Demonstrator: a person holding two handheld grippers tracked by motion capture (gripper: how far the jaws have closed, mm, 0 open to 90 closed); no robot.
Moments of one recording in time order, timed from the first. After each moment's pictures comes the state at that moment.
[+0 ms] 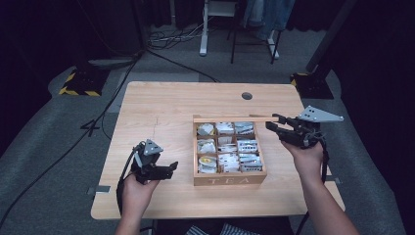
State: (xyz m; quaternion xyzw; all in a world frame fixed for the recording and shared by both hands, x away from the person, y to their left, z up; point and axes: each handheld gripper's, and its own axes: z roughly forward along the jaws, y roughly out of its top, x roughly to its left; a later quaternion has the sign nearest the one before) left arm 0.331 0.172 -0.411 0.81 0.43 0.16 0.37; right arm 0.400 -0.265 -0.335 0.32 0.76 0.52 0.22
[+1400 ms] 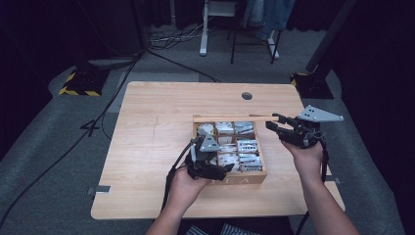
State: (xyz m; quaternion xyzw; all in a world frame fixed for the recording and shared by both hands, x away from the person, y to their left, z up) left arm 0.341 0.042 -0.377 0.85 0.29 0.08 0.44; right arm 0.400 -0.265 -0.335 0.32 0.76 0.52 0.22
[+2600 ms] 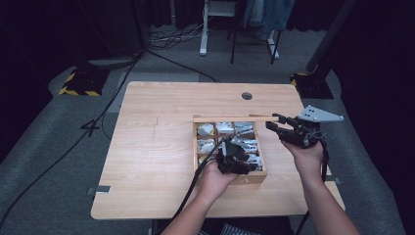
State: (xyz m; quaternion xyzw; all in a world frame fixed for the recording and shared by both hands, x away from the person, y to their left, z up) left arm 0.383 -0.036 -0.426 0.86 0.28 -0.04 0.43; right arm 0.400 -0.266 -0.335 0.32 0.76 0.52 0.22
